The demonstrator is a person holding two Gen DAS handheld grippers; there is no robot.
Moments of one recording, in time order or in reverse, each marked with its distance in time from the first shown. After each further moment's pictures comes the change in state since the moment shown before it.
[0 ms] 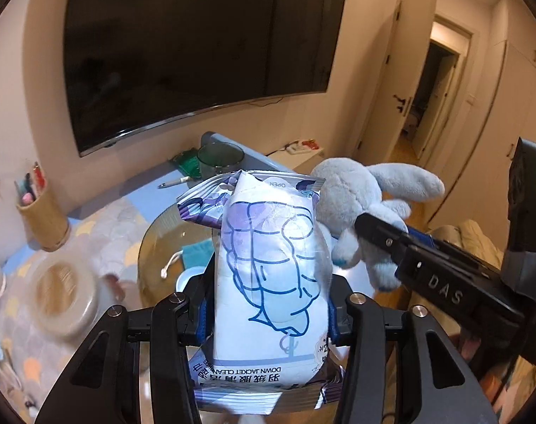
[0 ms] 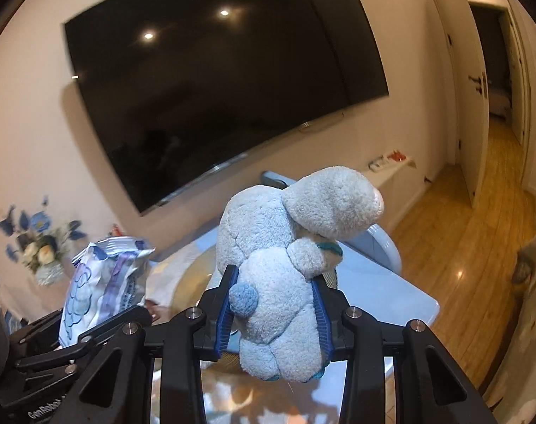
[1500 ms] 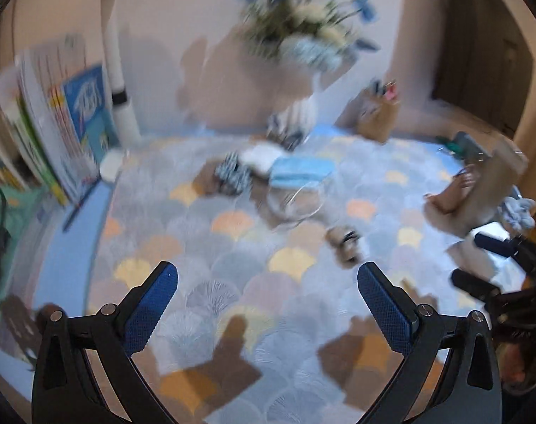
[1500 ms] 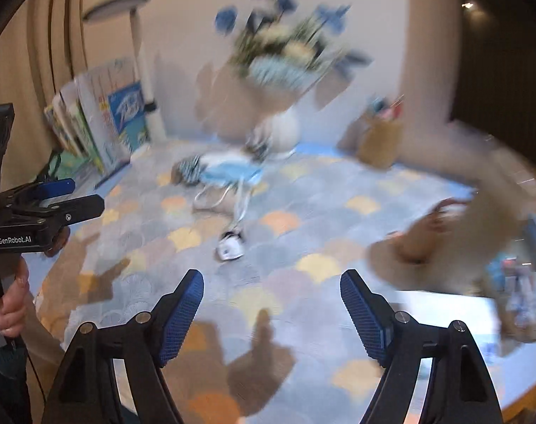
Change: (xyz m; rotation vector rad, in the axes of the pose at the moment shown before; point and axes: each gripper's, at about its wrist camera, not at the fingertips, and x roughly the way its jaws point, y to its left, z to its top) left arm -0.253 0.324 -0.271 -0.468 0.024 0.564; right arm 0.000 0.334 -0.251 -0.731 0.281 0.444
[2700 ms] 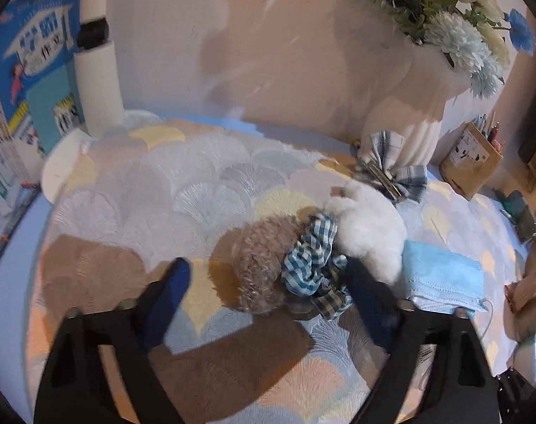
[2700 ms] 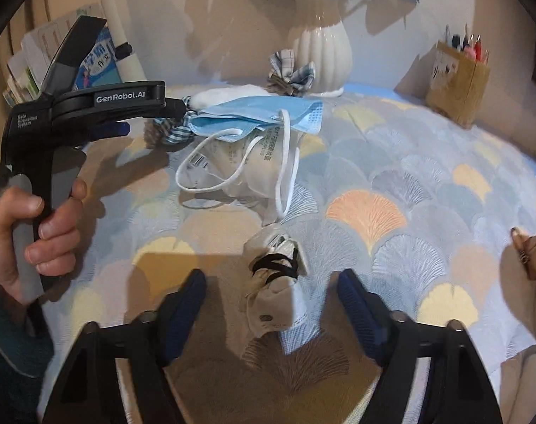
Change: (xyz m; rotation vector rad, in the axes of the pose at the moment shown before) left arm 0.178 0.085 0.084 -0.180 0.042 -0.020; right arm 0.168 0.038 0.025 0.033 0.146 0.009
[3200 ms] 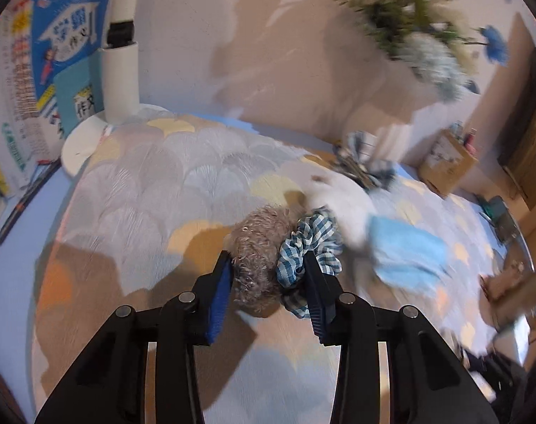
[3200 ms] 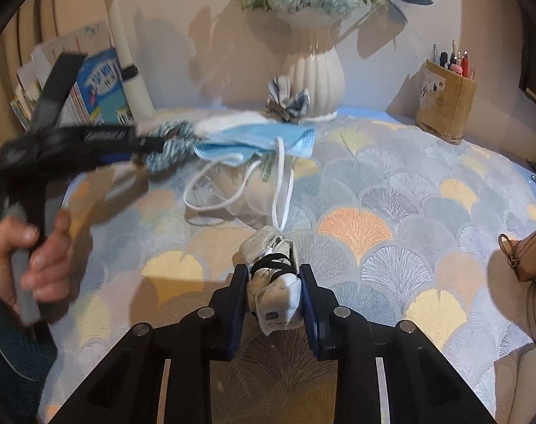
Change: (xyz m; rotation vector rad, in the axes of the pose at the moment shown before) left arm -0.061 -0.001 -0.030 -0.021 -0.043 -0.046; right arm -0.022 -0.009 -0.006 0.026 -0.103 0.029
